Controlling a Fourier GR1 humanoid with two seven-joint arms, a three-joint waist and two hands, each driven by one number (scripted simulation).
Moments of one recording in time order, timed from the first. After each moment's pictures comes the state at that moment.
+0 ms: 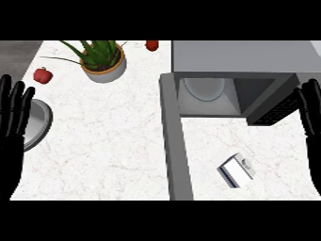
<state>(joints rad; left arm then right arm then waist) 0.01 0.09 0.01 -2.10 -0.02 0.01 0.01 0.01 -0.09 -0.01 -2.10 -0.02 0.03 0.01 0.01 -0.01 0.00</state>
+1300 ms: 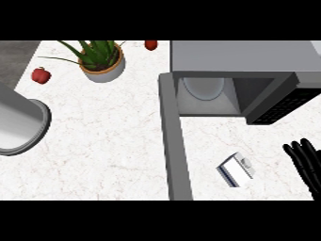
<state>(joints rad) 0.37 0.09 0.25 -2.36 0.40 -0.23 0.16 0.37 -0.15 0.01 -2.20 -0.14 0.38 -0.14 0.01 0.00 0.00</state>
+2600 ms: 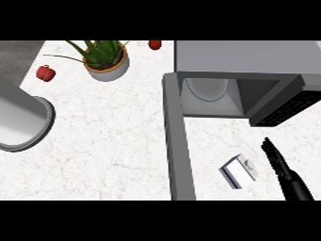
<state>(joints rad) 0.63 0.03 0.39 -2.35 0.51 -0.47 0.04 0.18 -0.15 -0.11 -1.29 0.21 0.24 -0.66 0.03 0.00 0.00</state>
